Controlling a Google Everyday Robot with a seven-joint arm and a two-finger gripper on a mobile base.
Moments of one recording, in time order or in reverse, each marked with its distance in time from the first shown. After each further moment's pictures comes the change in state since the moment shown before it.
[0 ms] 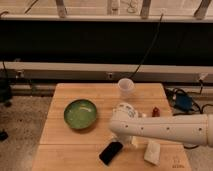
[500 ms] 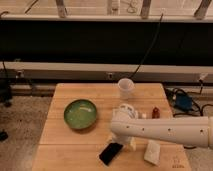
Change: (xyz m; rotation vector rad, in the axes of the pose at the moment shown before) arm -0.015 -0.012 0.006 0.070 -0.041 -0.004
